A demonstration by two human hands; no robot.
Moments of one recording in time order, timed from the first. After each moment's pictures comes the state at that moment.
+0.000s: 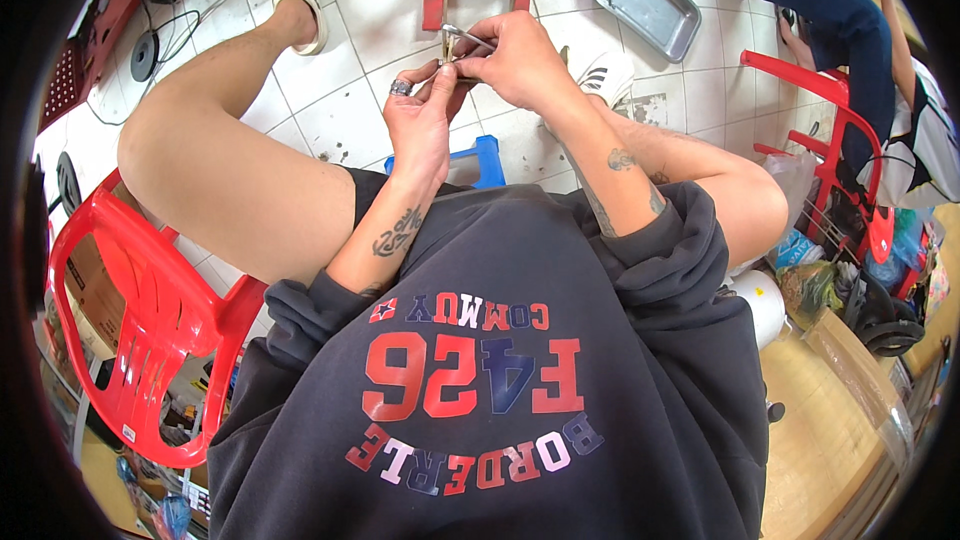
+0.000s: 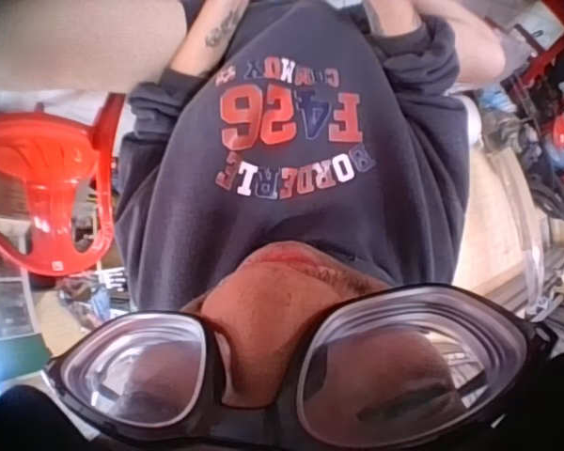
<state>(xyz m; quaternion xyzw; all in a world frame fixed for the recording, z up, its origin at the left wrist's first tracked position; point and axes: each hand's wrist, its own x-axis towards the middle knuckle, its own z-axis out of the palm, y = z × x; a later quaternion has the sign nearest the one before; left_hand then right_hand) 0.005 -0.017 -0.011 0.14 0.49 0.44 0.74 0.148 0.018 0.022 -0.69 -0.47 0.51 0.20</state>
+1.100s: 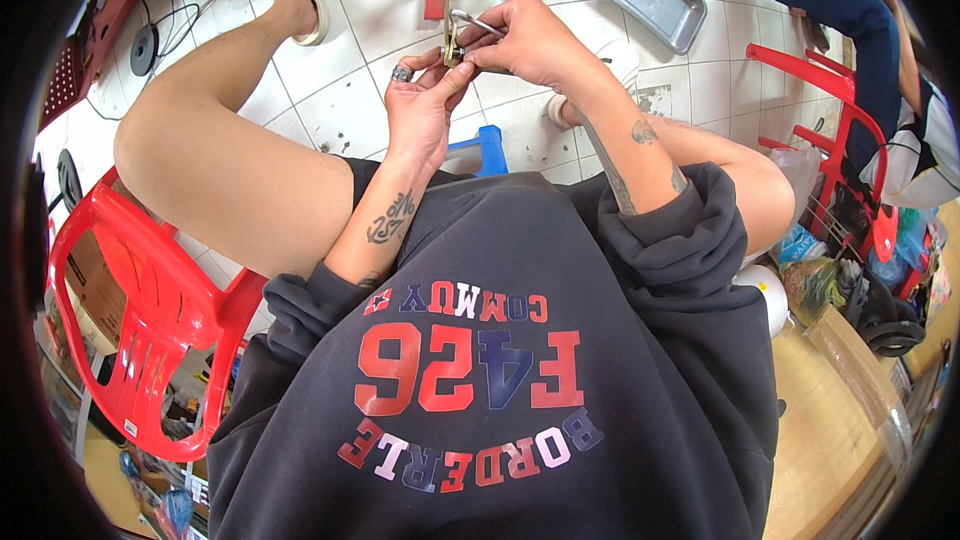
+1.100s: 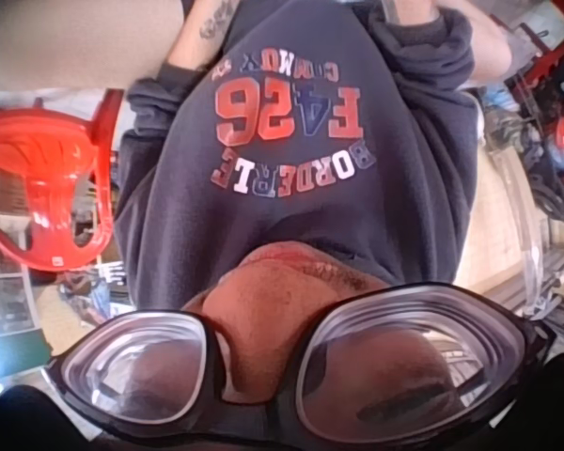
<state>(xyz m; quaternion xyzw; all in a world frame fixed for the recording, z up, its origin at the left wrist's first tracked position) -0.001 -0.014 -0.023 0.11 0.46 0.43 0.77 0.164 0.022 0.013 -0.63 -0.42 0.62 0.20</state>
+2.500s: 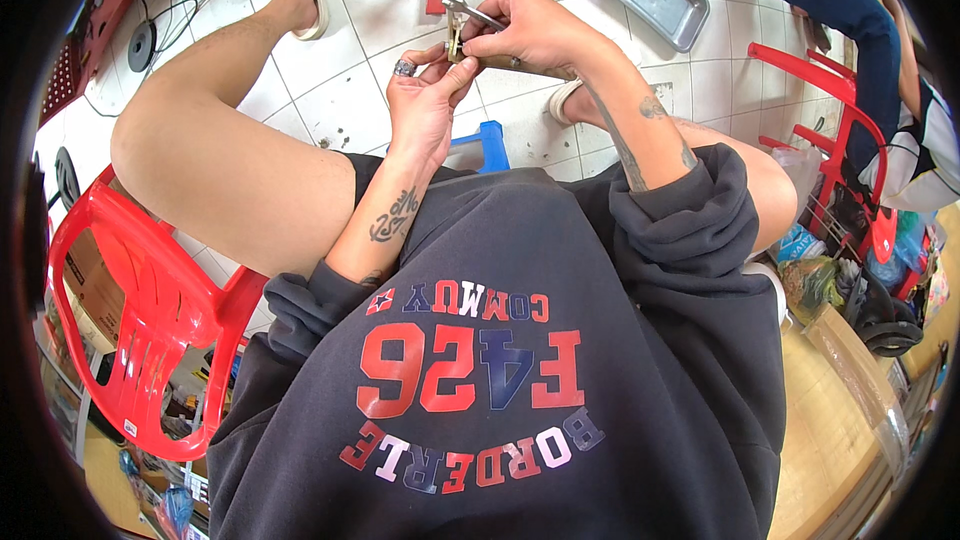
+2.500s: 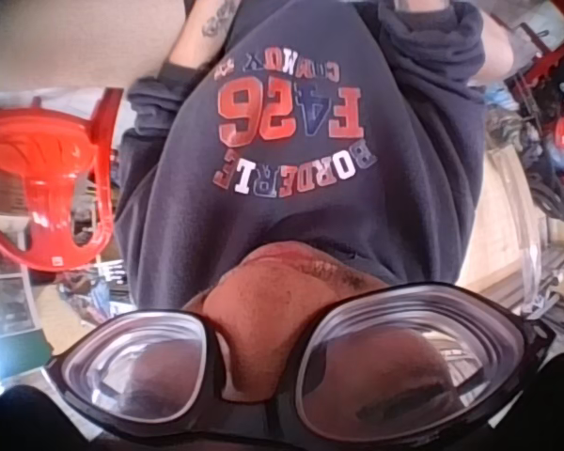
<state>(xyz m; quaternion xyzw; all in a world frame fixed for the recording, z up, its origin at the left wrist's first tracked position) -0.001 -0.015 -0.024 0.11 0.46 0.43 0.77 0.172 0.039 0.016 -0.58 -0.46 0.66 0.12</state>
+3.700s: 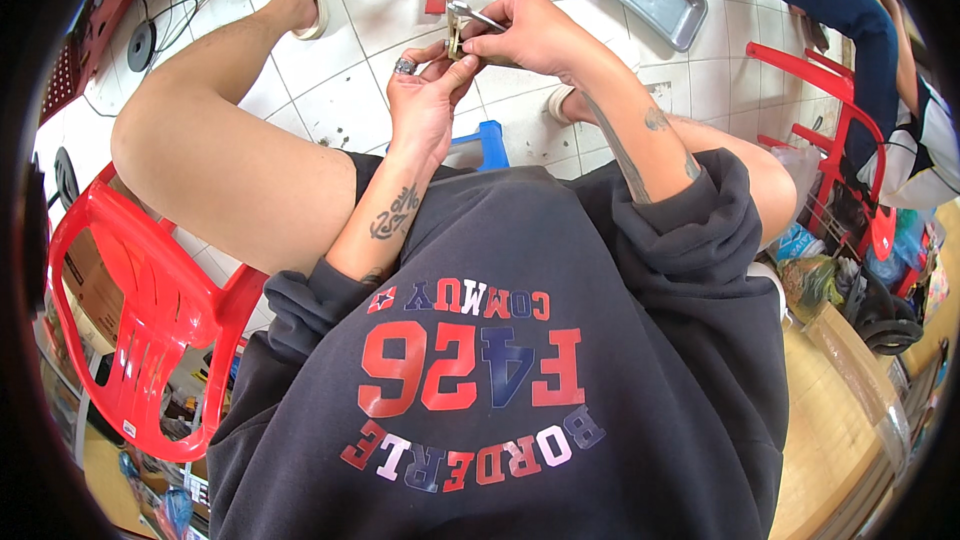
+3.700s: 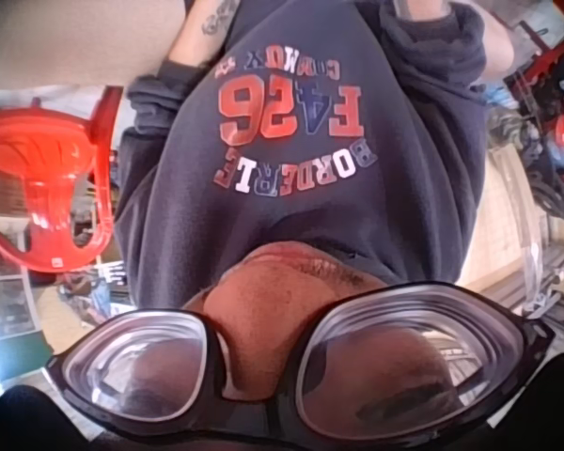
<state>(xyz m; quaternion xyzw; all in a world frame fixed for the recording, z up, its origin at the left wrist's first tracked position) -0.004 -0.012 -0.025 0.12 0.46 0.42 0.77 0.161 0.032 0.020 -0.64 -0.45 0.61 0.13</state>
